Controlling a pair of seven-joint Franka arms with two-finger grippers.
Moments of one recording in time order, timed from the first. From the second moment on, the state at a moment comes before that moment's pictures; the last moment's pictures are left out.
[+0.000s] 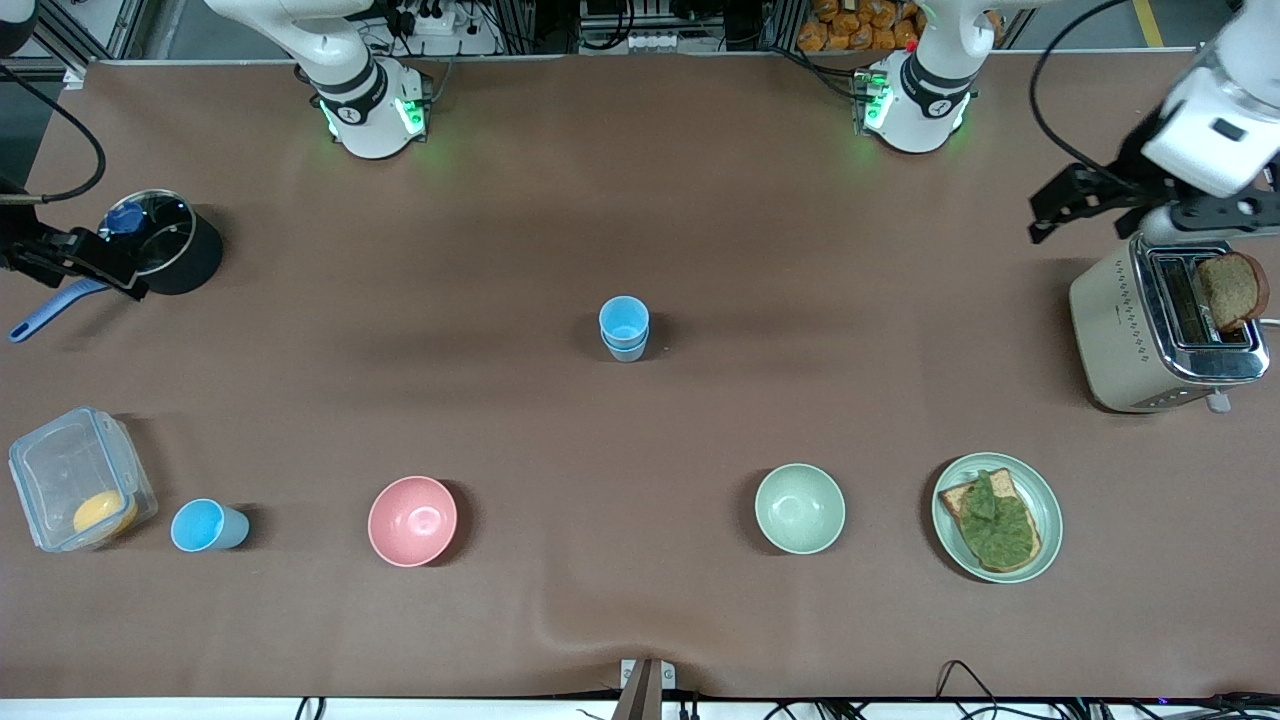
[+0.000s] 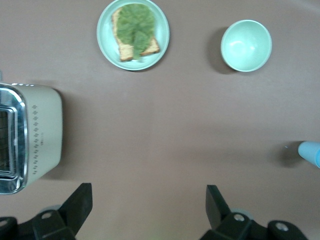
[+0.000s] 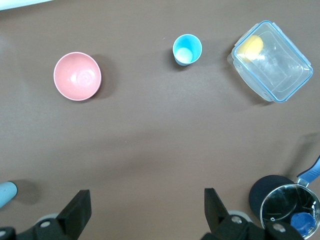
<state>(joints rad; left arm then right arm) 0.04 -0.14 -0.14 -1.75 -0.04 1.64 -0.18 0.06 0.01 -0.10 -1.56 0.00 1.61 0.14</state>
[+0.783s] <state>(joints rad) 0.08 -0.12 -0.15 -1.70 0.03 1.64 -0.15 0.06 0.01 -0.10 -1.56 0.00 1.55 0.07</state>
